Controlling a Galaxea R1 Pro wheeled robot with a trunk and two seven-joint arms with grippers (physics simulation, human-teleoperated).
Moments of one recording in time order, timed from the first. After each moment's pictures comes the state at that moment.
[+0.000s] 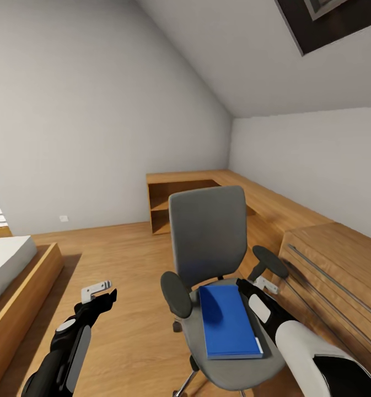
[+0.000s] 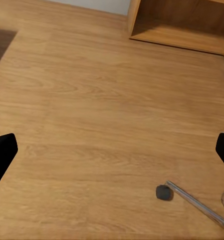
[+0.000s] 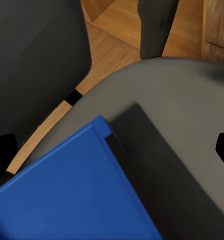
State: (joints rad) left arm -0.30 -0.06 0.22 -1.27 0.09 0.40 0.06; right arm -0.82 0.02 -0.05 -0.26 -0.52 -0.01 -0.19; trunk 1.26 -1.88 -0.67
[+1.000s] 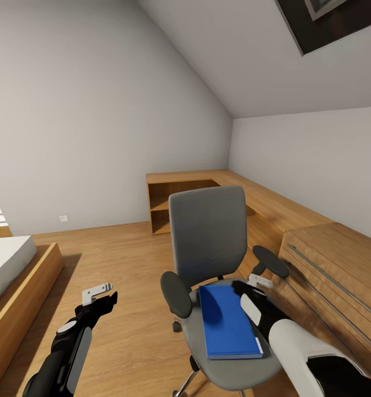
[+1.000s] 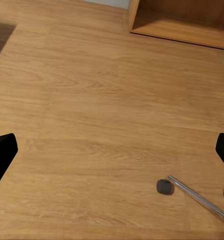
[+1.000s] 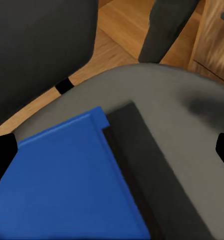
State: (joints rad) left arm -0.30 -0.06 0.22 -1.24 0.09 0.40 0.06; right arm -0.82 0.05 0.08 -0.30 -0.41 0.05 -0.31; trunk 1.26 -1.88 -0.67
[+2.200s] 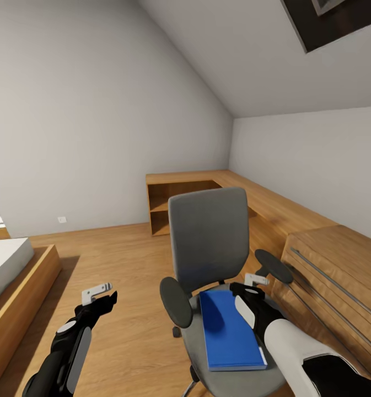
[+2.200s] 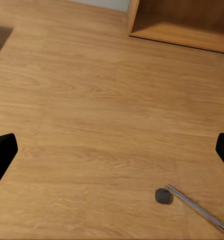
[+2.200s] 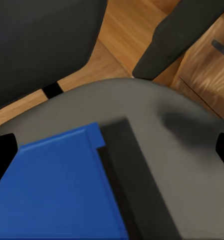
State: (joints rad) left arm -0.30 -0.06 0.22 -1.24 0.09 0.40 0.06; right arm -0.82 0.07 0.15 -0.30 -0.32 0.10 -0.41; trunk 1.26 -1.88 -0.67
